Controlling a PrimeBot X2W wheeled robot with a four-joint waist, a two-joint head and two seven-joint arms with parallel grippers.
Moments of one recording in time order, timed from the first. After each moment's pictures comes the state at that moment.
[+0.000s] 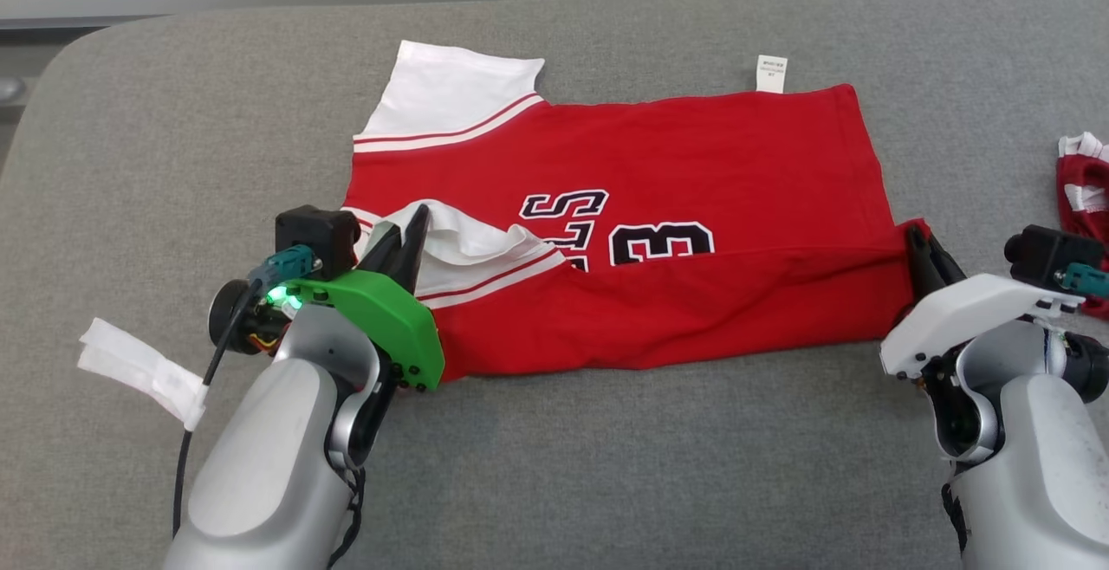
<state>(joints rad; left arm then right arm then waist) -0.49 0.14 -0.39 0.38 -0.45 -0.05 0.10 -0.33 -0.05 -0.18 0.33 0.28 0.13 0.14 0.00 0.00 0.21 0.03</state>
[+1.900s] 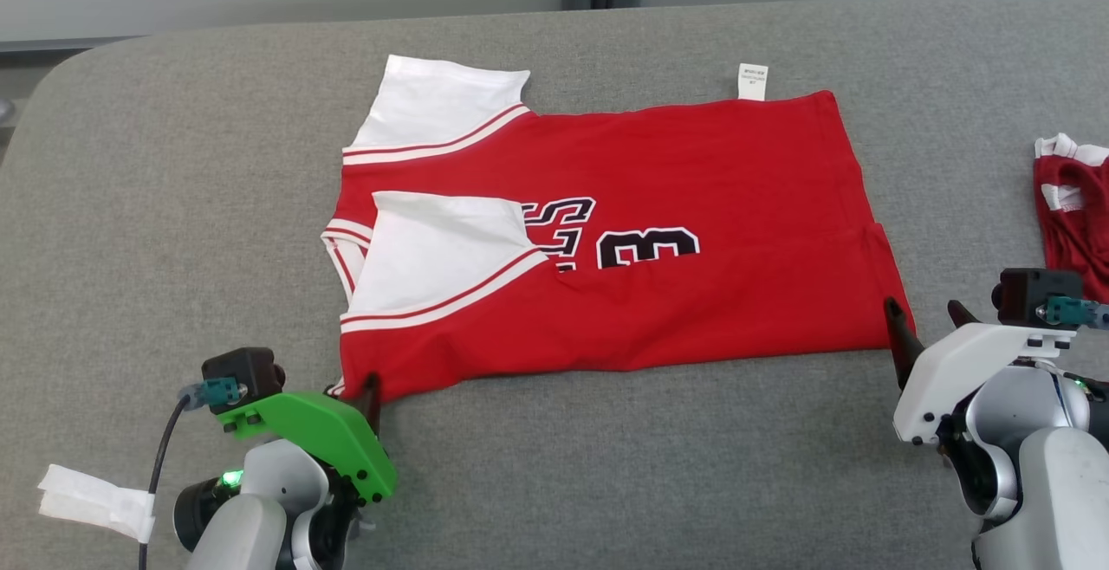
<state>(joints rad) -0.20 0.16 -0.28 0.27 -0.67 0.20 0.33 -0.18 -0.05 -0.19 0.12 0.14 0.13 0.42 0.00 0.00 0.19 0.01</state>
